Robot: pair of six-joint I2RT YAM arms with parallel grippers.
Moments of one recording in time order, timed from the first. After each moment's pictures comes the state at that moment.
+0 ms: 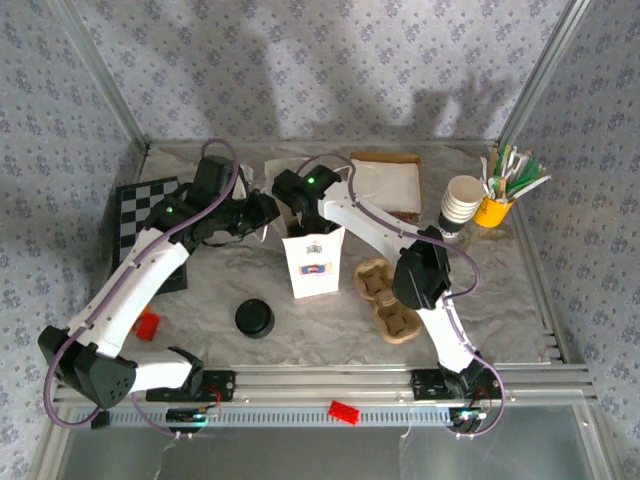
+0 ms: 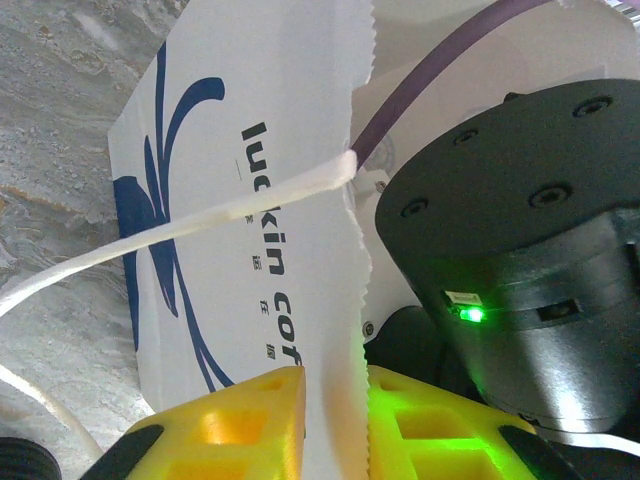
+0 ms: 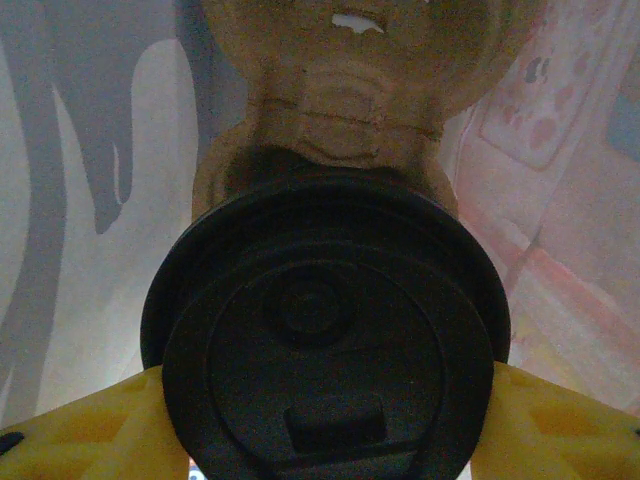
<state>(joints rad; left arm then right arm) -0.52 1.27 1.37 -0.84 0.22 -0.85 0.84 2.19 2.17 -1.49 -0.04 0.47</state>
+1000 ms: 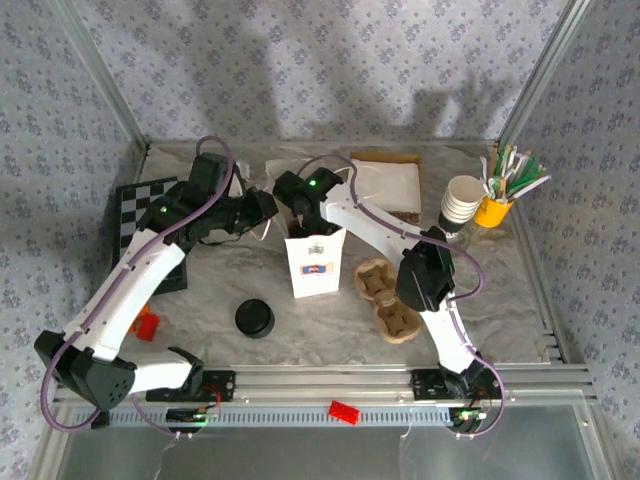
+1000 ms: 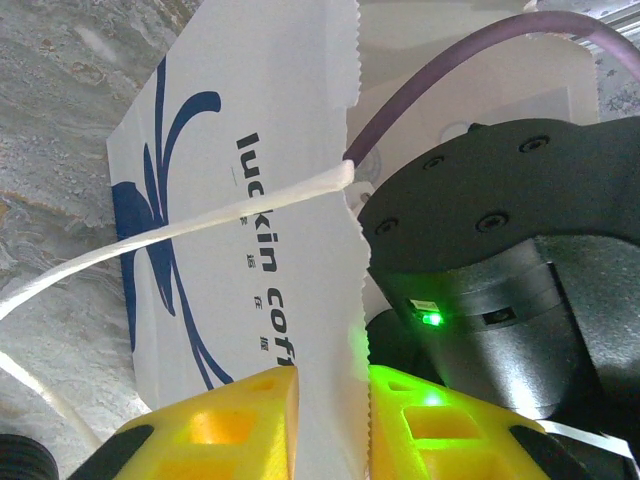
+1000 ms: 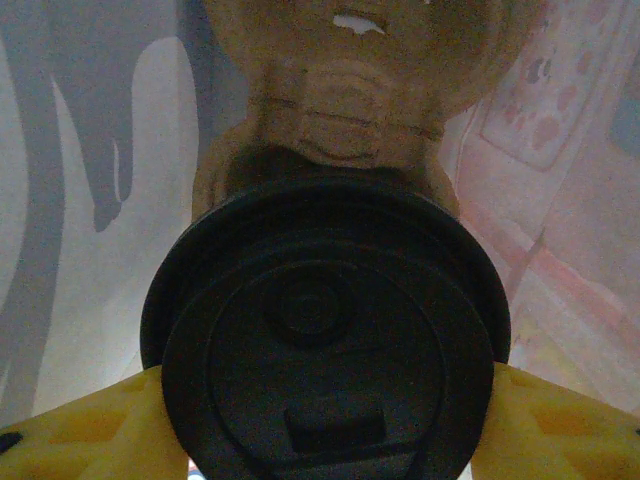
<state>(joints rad) -0.52 1.26 1.40 -0.87 0.22 -0.86 0.84 2.16 2.11 -1.45 -0.03 0.47</state>
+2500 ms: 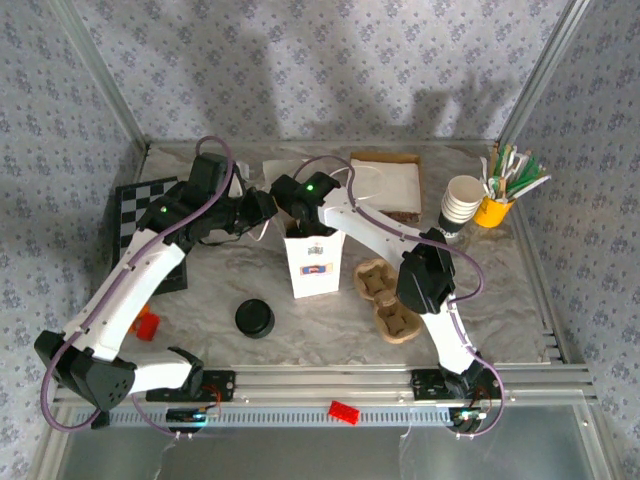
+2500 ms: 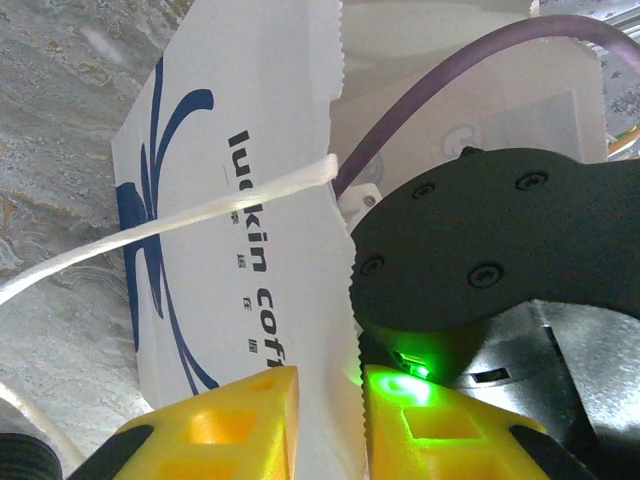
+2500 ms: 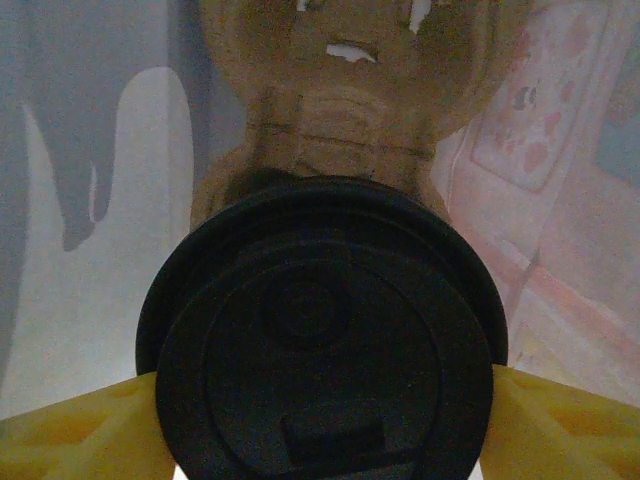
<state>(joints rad) -0.52 1.25 1.40 -0.87 0.21 -0.86 0.87 2.14 2.08 -1.40 0.04 0.51</state>
